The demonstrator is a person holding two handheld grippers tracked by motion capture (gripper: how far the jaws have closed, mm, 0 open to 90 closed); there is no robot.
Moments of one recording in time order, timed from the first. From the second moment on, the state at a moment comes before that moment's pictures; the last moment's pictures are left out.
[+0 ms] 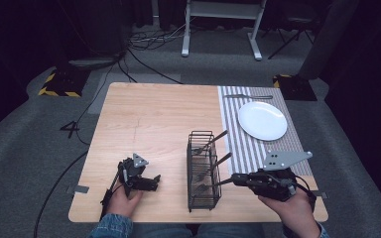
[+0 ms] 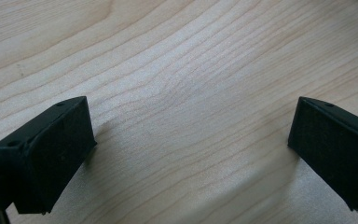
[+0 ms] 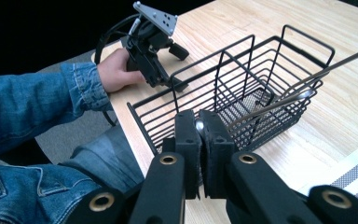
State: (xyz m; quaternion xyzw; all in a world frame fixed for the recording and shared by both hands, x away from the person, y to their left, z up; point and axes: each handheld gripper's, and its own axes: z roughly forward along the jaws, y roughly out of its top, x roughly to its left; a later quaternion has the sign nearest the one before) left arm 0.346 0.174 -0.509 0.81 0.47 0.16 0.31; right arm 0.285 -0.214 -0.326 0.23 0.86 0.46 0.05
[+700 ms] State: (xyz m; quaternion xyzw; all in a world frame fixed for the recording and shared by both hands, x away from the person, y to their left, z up) left arm 0.347 0.175 -0.509 0.81 0.47 0.16 0.31; right arm 0.278 -0.246 -0.290 0.23 0.83 0.50 0.06
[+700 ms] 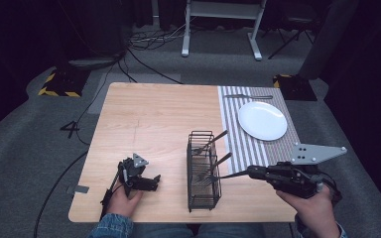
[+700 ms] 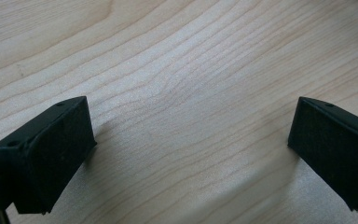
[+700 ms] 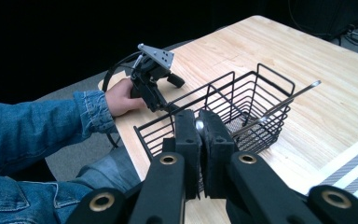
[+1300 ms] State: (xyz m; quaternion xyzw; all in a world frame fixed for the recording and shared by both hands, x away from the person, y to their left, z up) left arm 0.348 0.174 -0.509 0.81 0.47 0.16 0.31; right arm 0.260 -0.285 -0.264 0.26 0.80 0.53 0.10
